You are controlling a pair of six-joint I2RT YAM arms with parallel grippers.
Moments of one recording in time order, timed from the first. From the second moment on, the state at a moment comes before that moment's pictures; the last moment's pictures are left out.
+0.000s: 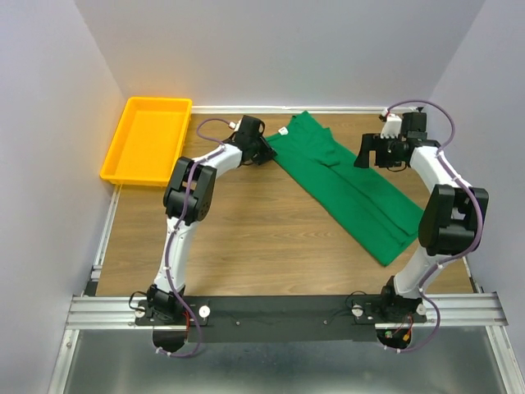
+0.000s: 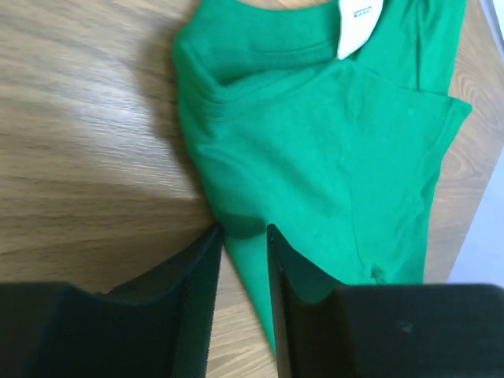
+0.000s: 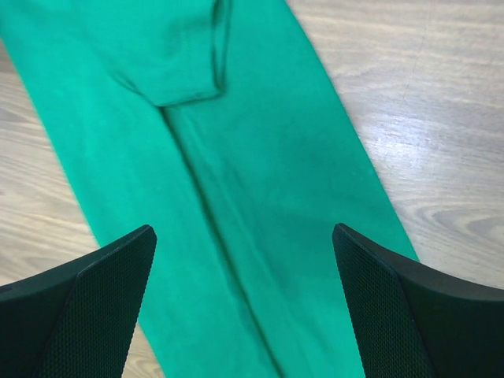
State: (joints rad) left arm -0.41 2.35 1.76 -0.14 0.11 -1.02; right arm -0.11 1.79 1.34 -0.47 -0.42 -0.13
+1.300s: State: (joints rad) left arm -0.32 2.49 1.96 -0.20 0.36 -0.94; right arm -0.11 1.68 1.23 -0.46 -0.47 -0.12
